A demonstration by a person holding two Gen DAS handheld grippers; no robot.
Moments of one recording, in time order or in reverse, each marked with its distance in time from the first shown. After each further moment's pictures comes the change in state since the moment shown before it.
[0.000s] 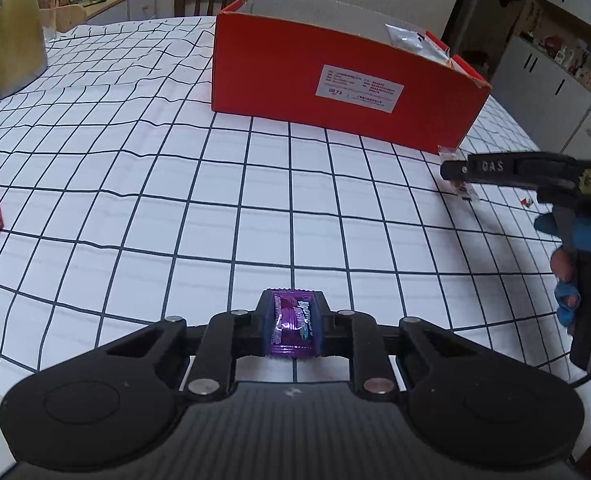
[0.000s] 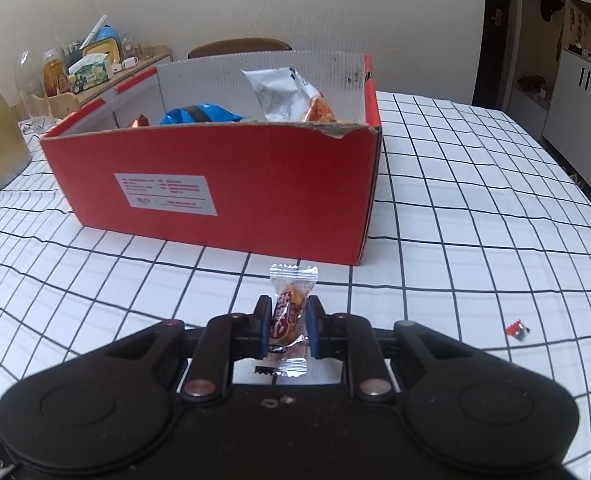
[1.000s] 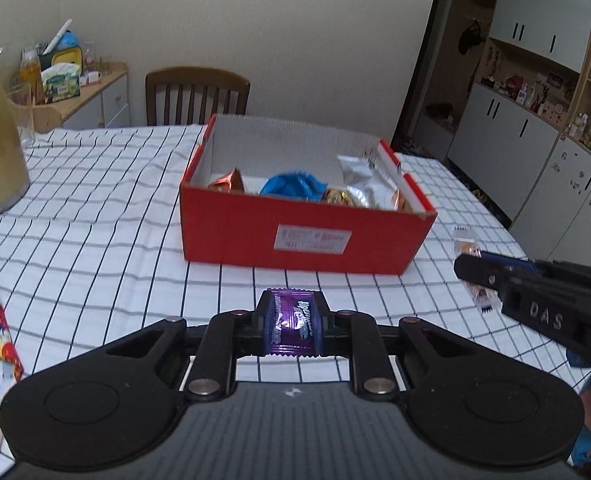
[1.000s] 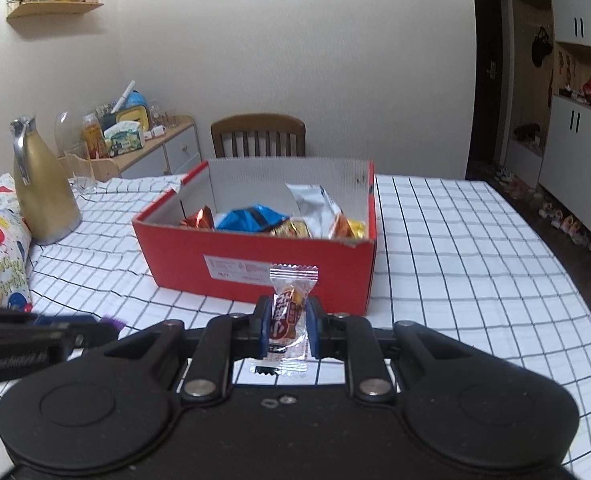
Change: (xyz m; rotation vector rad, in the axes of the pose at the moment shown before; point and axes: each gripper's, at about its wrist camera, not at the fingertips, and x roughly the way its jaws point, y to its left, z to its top) left arm -0.056 -0.024 0.083 0.081 -0.216 -0.058; right arm -0.116 0.032 0.015 -0.014 -0.201 0.018
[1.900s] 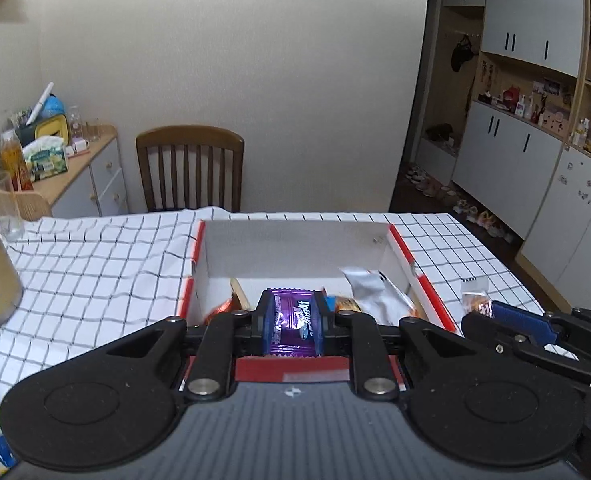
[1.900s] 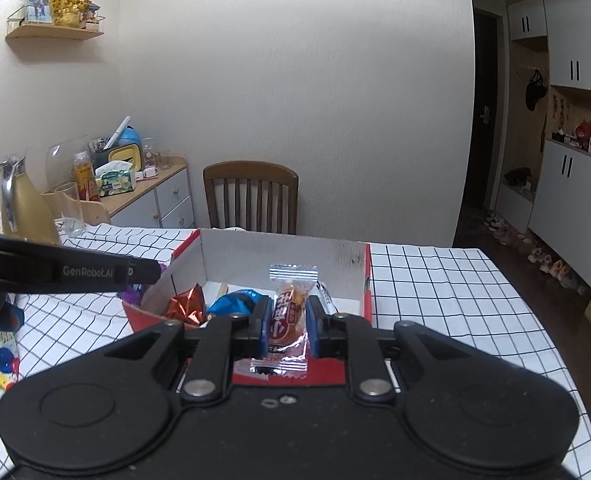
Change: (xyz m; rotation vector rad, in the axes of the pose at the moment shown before) left arm 0.038 -0.011 0.106 0.092 -0.097 0.036; right arm 0.024 0.010 0.058 -0.023 -0.104 -0.049
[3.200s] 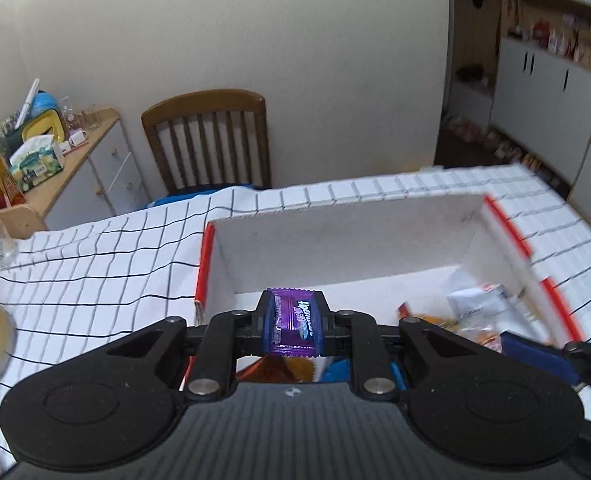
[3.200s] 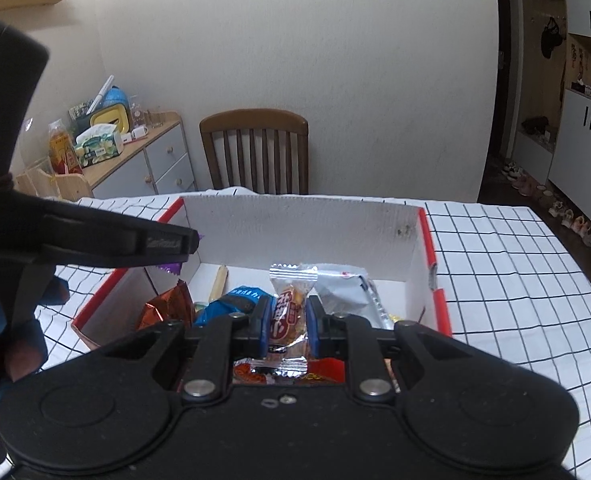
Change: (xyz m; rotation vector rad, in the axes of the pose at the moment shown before) left arm 0.145 0.016 0.023 0.122 0.153 0.127; right arm 0.116 0.008 0.005 0.047 0.171 0.029
